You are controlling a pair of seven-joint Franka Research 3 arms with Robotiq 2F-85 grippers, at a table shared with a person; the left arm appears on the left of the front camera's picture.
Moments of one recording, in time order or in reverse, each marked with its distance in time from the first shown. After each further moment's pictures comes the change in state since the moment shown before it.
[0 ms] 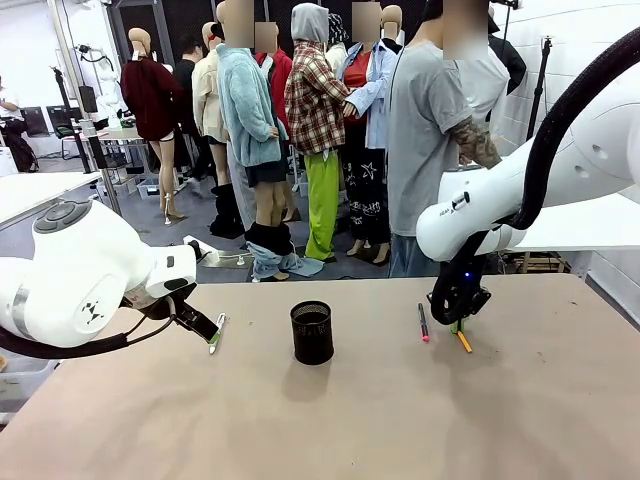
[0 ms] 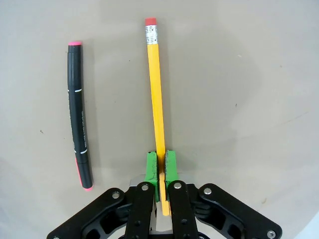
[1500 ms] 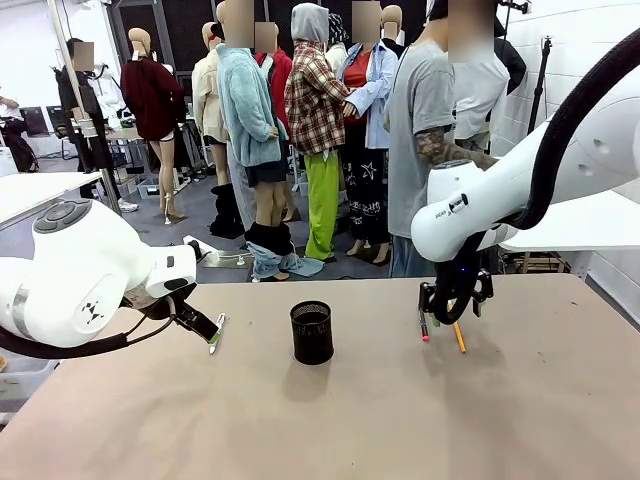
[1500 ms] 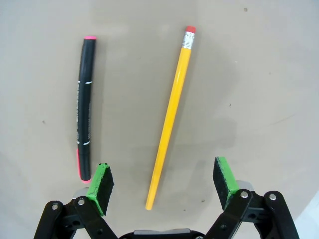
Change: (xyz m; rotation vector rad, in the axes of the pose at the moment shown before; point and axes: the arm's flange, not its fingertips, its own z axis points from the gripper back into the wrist) left arm 0.000 0.000 0.000 0.000 0.000 0.000; right arm -0.002 0.010 0.010 -0.068 -0.020 0.067
